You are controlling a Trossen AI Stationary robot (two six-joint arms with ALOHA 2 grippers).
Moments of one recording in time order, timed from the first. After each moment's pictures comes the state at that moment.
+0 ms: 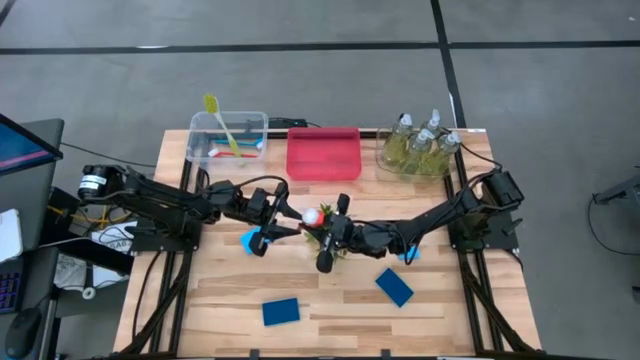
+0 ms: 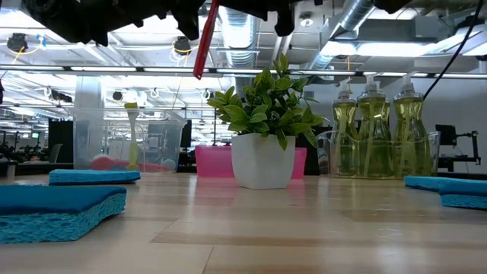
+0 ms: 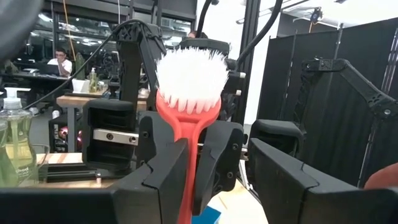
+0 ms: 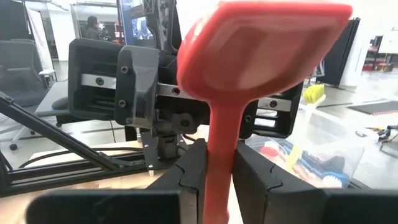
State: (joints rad) left arm -0.05 1.30 0.51 0.96 0.25 -0.11; right arm 0.35 1.58 0.95 0.83 0.63 -0.05
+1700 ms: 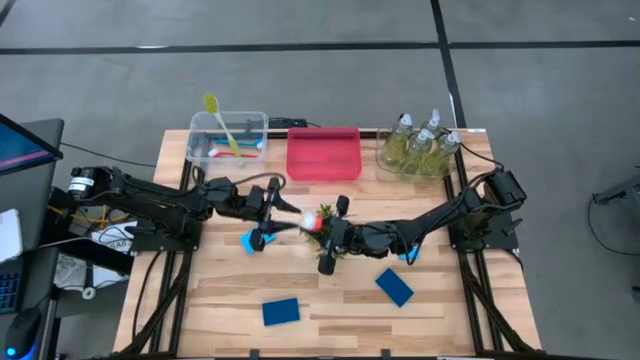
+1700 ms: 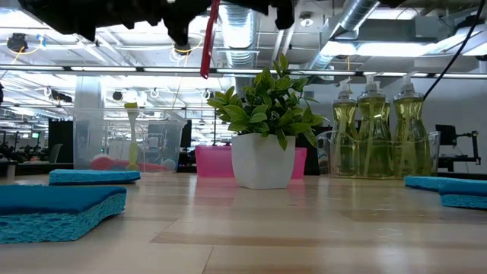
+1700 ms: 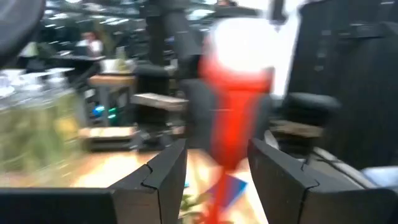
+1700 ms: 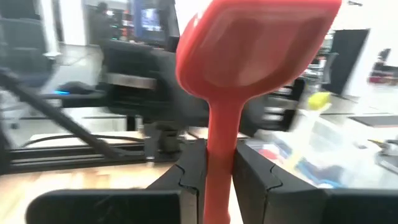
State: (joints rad) left arm -0.05 1.17 0.50 0.74 0.17 -0.02; right arm 0.35 1.57 0.96 0.77 0.61 -0.11
